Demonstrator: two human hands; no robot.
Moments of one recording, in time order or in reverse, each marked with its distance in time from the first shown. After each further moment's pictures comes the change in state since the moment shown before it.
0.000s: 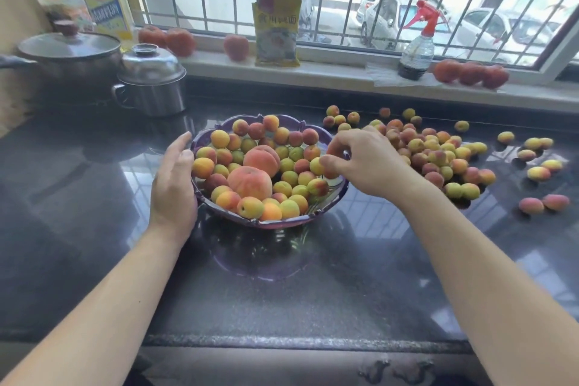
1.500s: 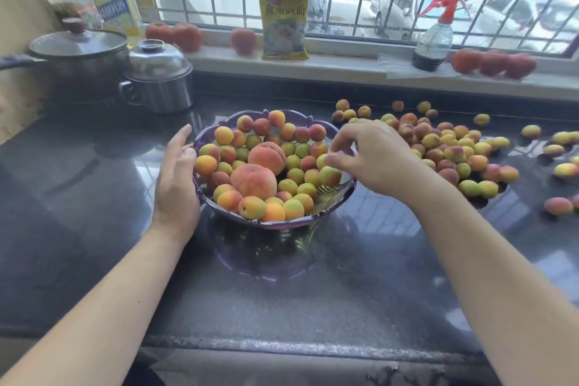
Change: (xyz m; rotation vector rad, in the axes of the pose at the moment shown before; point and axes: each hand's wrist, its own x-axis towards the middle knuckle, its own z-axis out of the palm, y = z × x) left_hand 0.001 -0.002 0.000 -0.065 0.010 0.002; right_hand -0.001 -0.009 -0.006 0.012 -0.004 -0.004
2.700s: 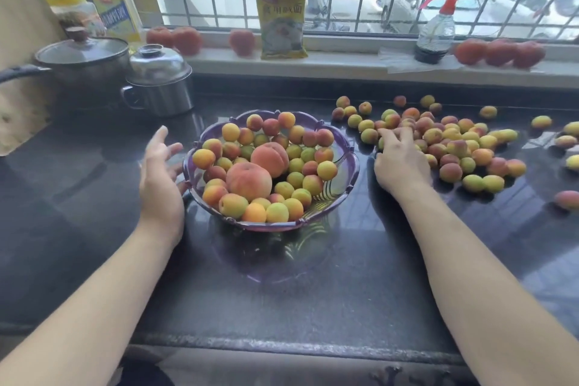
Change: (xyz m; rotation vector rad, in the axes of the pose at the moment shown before) left_hand 0.001 0.014 -0.004 -0.121 0.160 -0.164; right_hand 0.019 0.099 0.060 -0.189 0.149 0.408
